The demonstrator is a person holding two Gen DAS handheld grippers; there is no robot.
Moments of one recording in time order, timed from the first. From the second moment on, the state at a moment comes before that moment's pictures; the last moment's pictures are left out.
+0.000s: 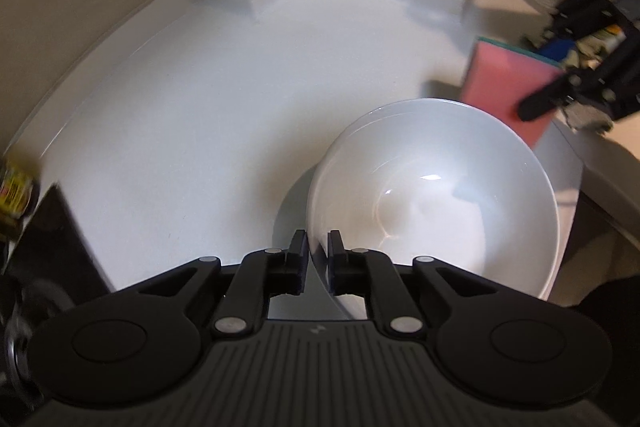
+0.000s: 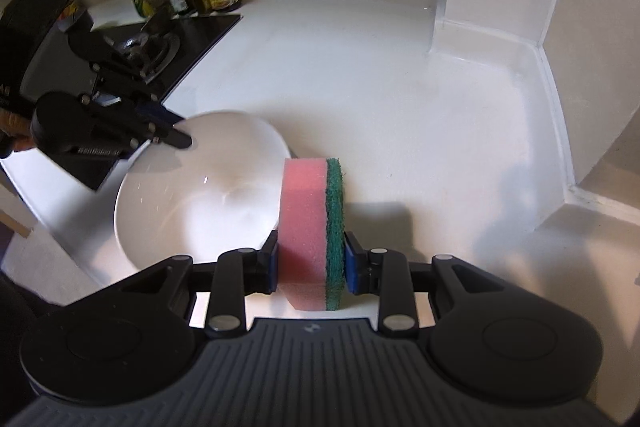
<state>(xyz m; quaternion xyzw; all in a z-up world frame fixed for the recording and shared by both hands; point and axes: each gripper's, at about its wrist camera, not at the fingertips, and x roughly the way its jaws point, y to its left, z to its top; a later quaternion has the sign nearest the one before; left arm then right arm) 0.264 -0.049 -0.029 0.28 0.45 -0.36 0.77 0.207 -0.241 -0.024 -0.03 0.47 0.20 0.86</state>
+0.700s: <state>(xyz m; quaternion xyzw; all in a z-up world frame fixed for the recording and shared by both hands) 0.268 -0.047 -0.033 0.25 0.47 -0.34 0.78 0.205 -0.243 -0.023 -0.03 0.47 0.20 0.86</state>
